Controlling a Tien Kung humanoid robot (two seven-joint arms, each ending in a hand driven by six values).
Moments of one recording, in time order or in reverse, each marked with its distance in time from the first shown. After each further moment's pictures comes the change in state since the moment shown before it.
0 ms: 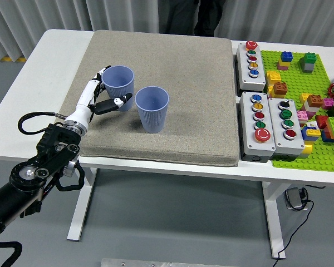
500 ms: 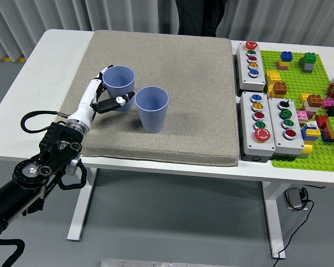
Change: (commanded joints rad) left arm -0.011 -0.010 0.012 0.028 -0.016 0.003 -0.001; right arm 0.005 0.002 0.011 0.000 -0.011 0.002 0.002
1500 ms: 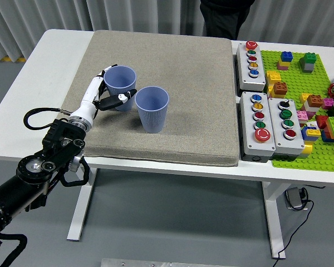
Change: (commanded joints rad) left arm -0.040 -0.013 0.034 0.036 -0.022 0.010 -0.007; right arm 0.019 -0.001 0.010 0.001 -0.013 0.004 -0.001
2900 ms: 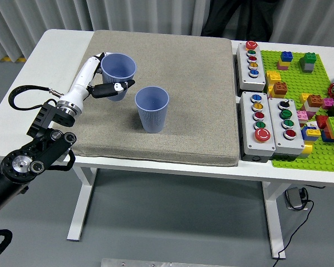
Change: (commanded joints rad) left arm 0.022 0.108 -0.088 -0.212 0.435 0.032 0.106; right arm -0.016 -0.003 0.001 -0.001 0.006 -0.001 0.002
